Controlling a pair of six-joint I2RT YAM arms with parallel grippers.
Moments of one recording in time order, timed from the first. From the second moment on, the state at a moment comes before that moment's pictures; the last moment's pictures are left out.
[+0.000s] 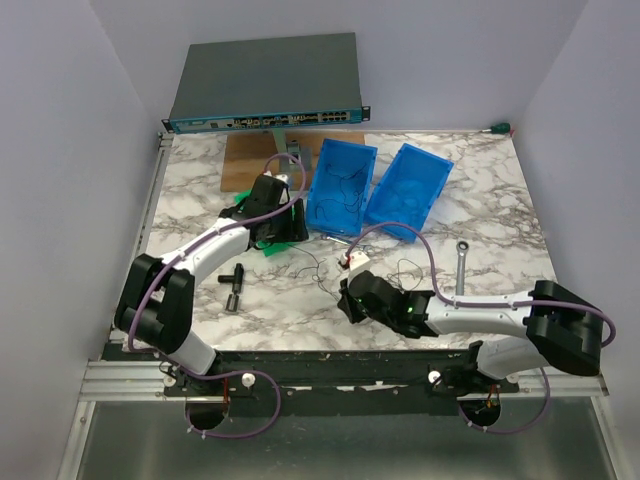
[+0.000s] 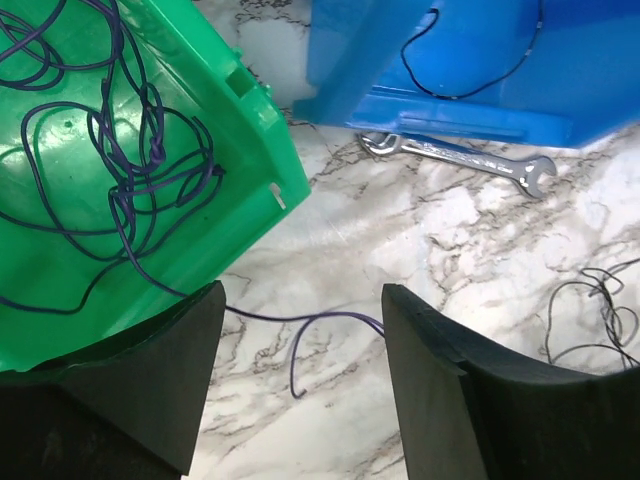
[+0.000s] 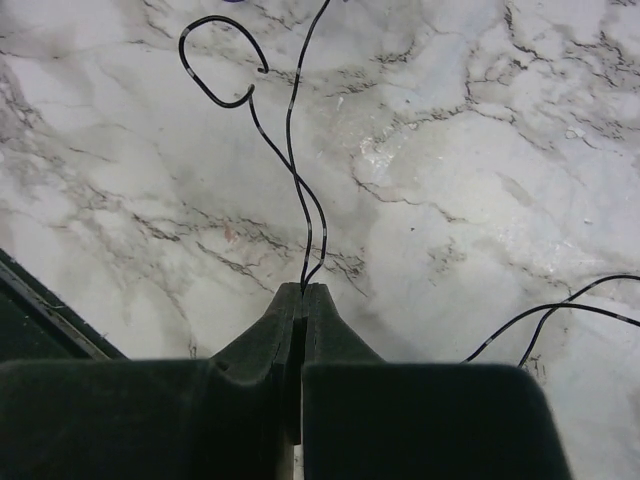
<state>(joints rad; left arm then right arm) -0.43 1.57 1.03 -0.31 0.12 -0.44 1.15 1.37 0.59 0.07 0.30 0.48</state>
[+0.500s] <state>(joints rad) -0.49 1.55 0.96 -0.27 0.17 -0.56 1.15 1.36 0.57 0.08 0.24 0.48</state>
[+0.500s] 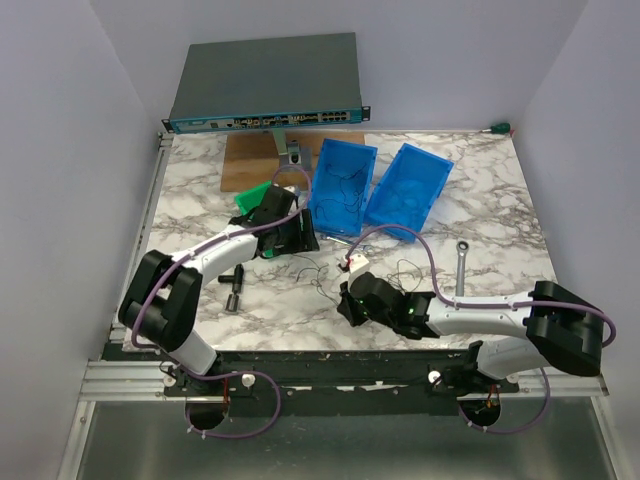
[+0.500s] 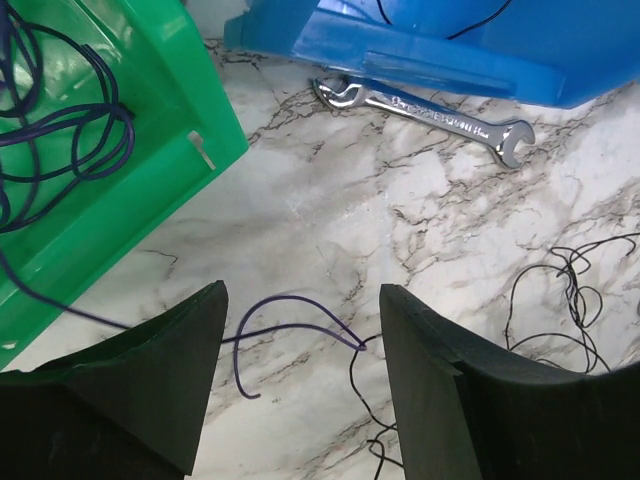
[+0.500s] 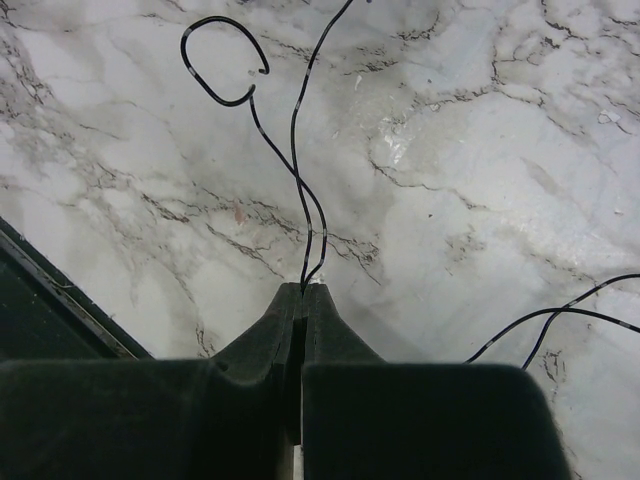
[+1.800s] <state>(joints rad) -0.69 1.38 0.84 -0.42 -0.35 -1.13 1.15 1.32 0.55 0.09 0.24 0.48</state>
